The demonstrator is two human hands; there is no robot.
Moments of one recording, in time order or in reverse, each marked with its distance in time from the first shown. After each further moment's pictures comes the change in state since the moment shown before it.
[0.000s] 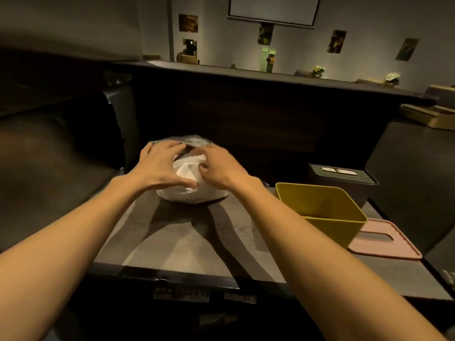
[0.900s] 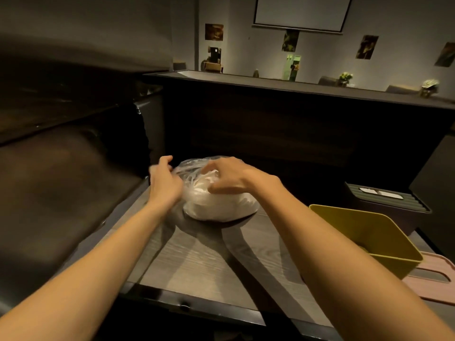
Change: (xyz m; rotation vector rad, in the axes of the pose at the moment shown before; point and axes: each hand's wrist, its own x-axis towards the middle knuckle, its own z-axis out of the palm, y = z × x) left_hand -0.001 -0.022 0.030 -0.736 0.363 -0.530; right_hand 0.044 -0.013 -0.005 -0.111 -0.320 0.017
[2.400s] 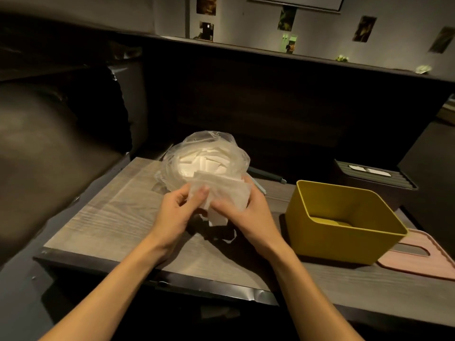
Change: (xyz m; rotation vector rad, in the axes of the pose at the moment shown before) left_hand -0.121 -0.015 0.019 -0.682 -0.490 -0.002; right_hand -0.111 0.030 0.102 1.129 0.398 -0.046
